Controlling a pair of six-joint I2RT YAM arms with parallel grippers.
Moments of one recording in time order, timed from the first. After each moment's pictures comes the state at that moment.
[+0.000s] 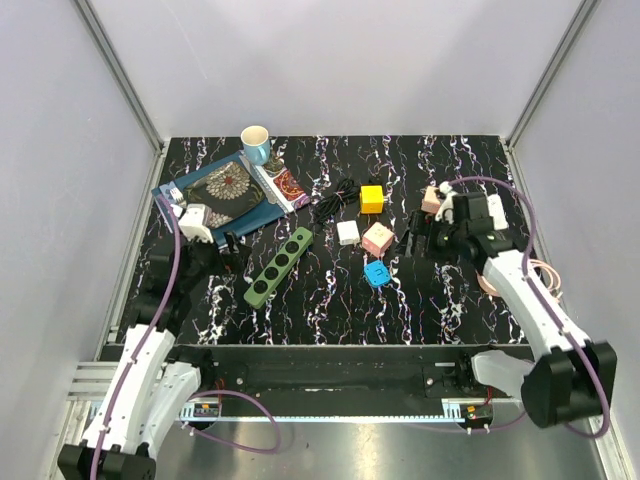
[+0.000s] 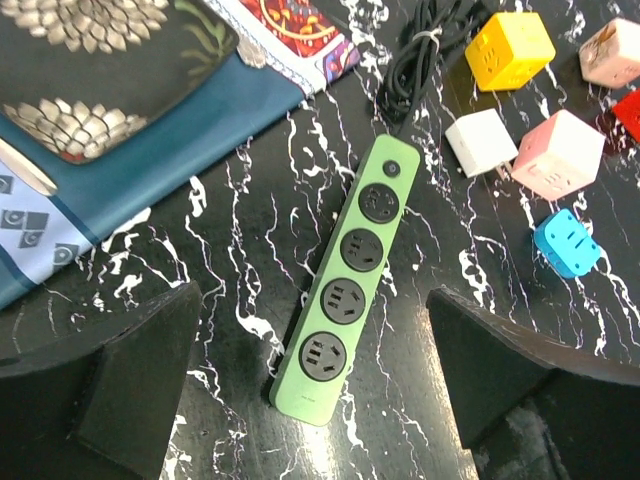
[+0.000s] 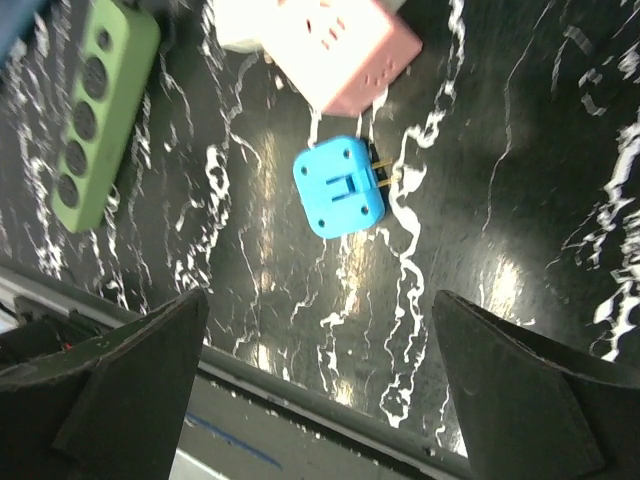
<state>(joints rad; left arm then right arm) -0.13 0.62 0.61 -0.37 0.22 -0.21 0.18 1.10 0.91 -0.62 -0.36 0.36</state>
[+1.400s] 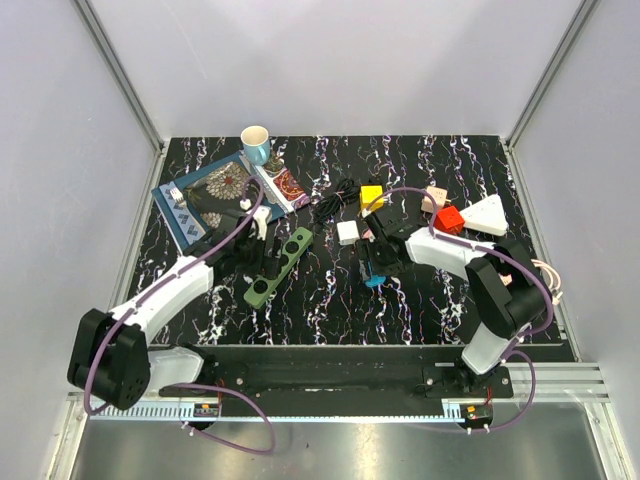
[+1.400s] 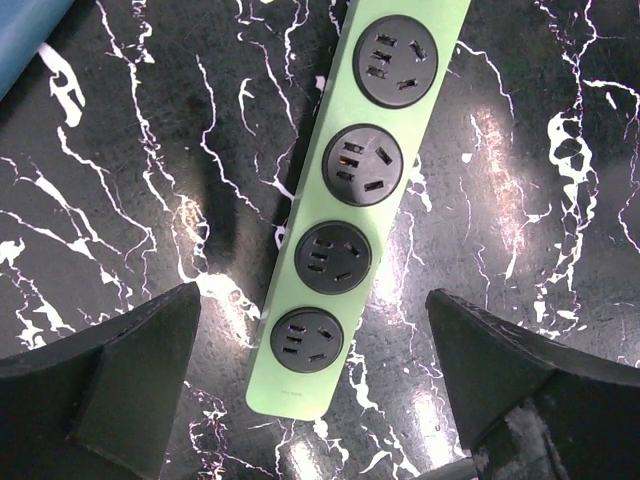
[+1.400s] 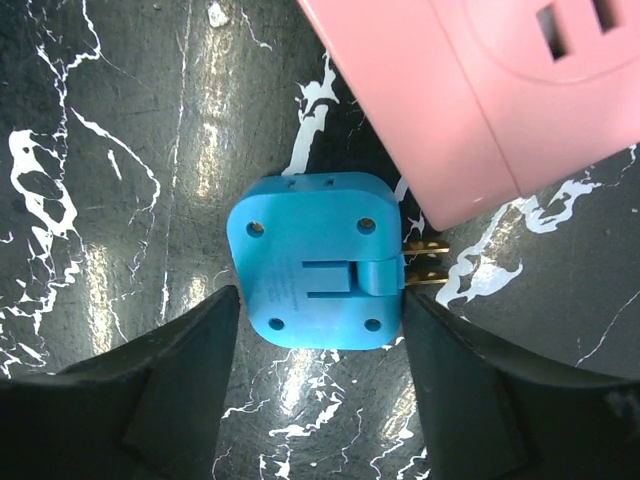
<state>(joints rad) -0.40 1.21 0.75 -0.44 0.07 -0.16 0.58 1.70 0.99 -0.47 -0.02 0.33</state>
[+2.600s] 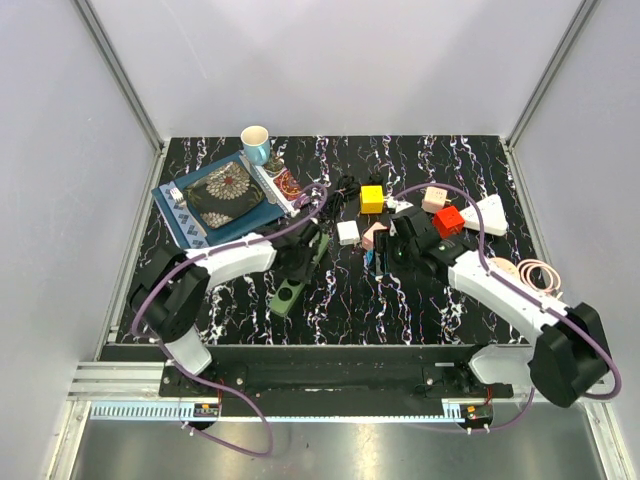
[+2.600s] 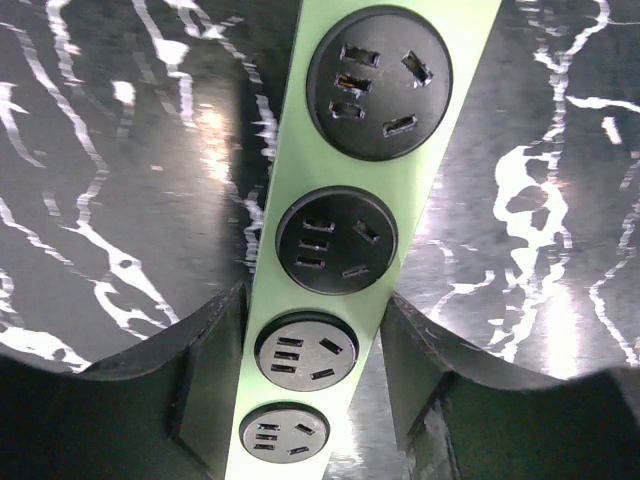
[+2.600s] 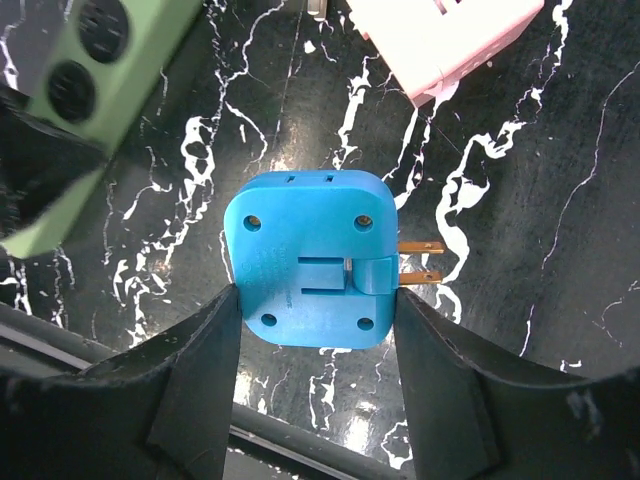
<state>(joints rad) -0.68 1.66 1.00 -0.52 -0.11 -0.39 0.59 1.29 0.89 -0.50 -0.01 0.41</state>
